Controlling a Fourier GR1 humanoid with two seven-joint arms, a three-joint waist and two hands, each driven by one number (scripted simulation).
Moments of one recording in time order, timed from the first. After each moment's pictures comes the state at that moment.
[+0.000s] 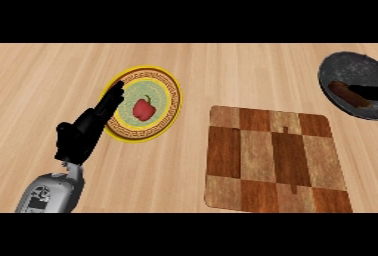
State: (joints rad) left arm -0.21 0.21 -0.11 -1.59 -0.02 -0.09 0.20; right arm -0.86 -0.65 -0.60 -0.18 0.54 -0.40 -0.35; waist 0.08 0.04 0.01
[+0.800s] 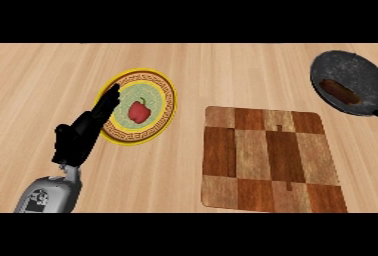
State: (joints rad) left arm -0.19 0.21 -0.09 -1.58 -0.03 -0.08 0.20; right arm -0.68 -0.71 -0.81 -0.18 0.30 0.00 -0.72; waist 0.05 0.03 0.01
